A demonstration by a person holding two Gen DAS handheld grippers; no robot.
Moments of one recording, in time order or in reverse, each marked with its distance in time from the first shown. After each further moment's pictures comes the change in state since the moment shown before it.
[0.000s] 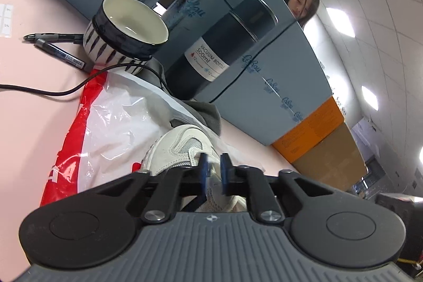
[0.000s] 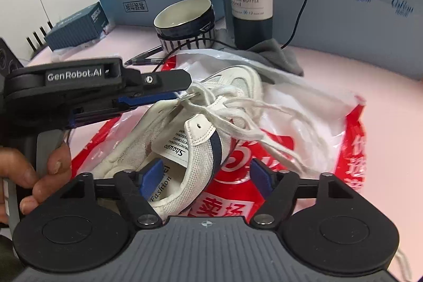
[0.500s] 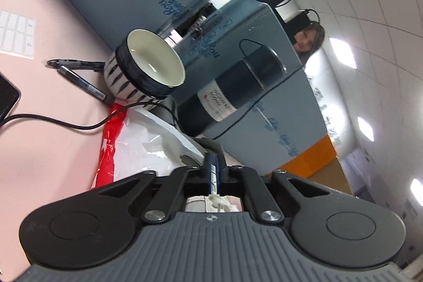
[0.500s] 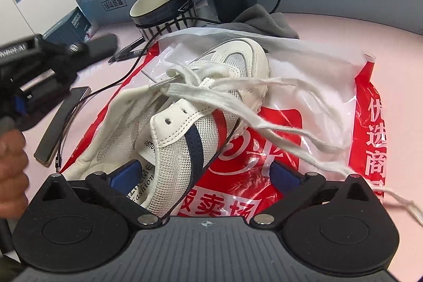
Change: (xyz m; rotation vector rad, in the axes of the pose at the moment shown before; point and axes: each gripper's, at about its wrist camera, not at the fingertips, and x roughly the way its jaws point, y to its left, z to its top) left arm -0.031 0.020 0.029 -0.071 -0.079 -0.020; right arm 0.023 -0.014 -0.006 0.139 0.051 0.003
